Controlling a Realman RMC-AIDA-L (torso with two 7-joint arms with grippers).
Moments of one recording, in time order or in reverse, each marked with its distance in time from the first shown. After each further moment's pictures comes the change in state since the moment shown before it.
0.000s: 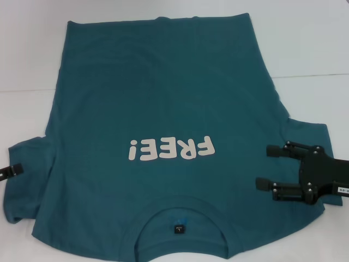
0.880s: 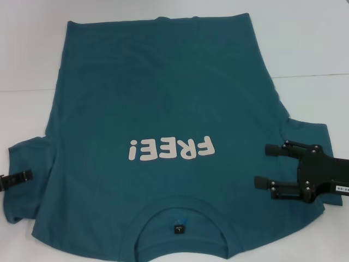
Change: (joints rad) left arm -0.020 -0.006 0.096 -0.055 0.021 -0.138 0.003; right arm 0.005 0.002 -0.006 0.000 0.000 0.013 0.007
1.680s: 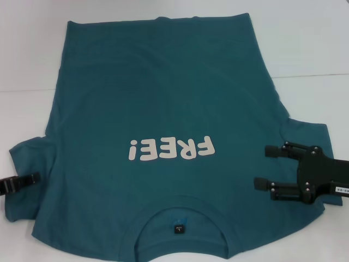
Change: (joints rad) left arm -0.008 -0.007 0.023 -0.009 -0.009 0.030 0.014; right arm -0.001 -0.001 0.000 0.008 0.000 0.001 0.001
